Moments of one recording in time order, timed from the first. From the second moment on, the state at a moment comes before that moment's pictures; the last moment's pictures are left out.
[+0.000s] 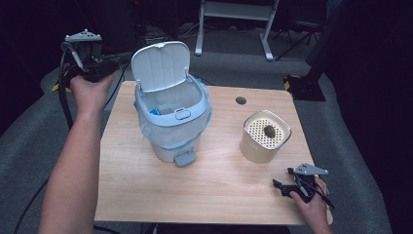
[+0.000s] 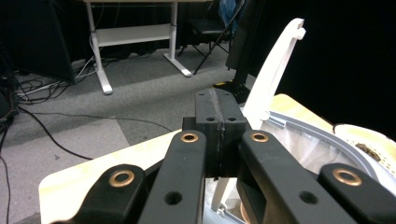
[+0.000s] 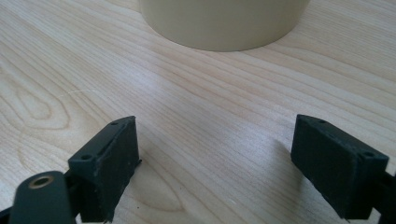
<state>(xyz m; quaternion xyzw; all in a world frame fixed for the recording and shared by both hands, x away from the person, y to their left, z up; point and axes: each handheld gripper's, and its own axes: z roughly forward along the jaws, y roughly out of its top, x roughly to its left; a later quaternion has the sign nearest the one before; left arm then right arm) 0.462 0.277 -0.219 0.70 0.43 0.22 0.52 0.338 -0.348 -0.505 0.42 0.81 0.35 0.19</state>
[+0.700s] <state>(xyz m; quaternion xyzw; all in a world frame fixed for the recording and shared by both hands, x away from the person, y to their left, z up) 0.472 0.283 -0.225 0.72 0.38 0.17 0.55 0.338 -0.348 -0.505 0.42 0.81 0.35 0.19</state>
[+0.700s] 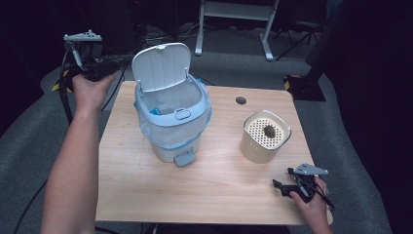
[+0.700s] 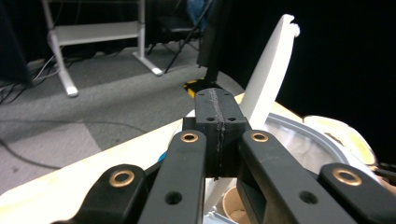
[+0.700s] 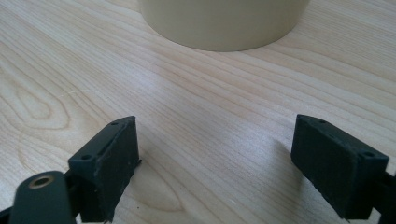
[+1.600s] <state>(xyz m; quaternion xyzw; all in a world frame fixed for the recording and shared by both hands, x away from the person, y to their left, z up) 0.434 0.235 -0.247 0.80 0.23 0.11 0.55 0.338 -0.348 -0.505 0.42 0.81 0.35 0.19</state>
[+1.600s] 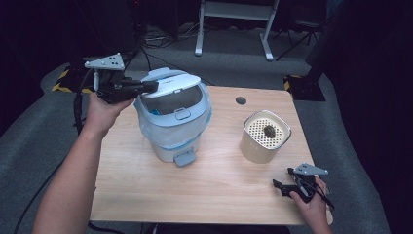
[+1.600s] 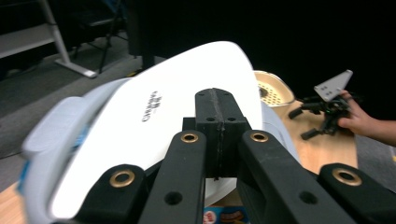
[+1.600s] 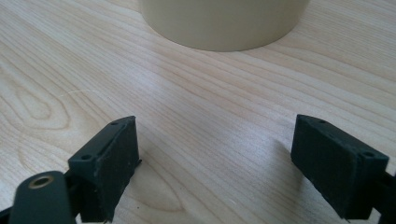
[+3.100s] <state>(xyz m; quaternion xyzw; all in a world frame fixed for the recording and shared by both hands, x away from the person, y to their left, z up) 0.431 0.189 -0.255 0.87 0.25 0.12 0.41 0.337 -0.348 -0.505 0.42 0.81 0.36 0.19</state>
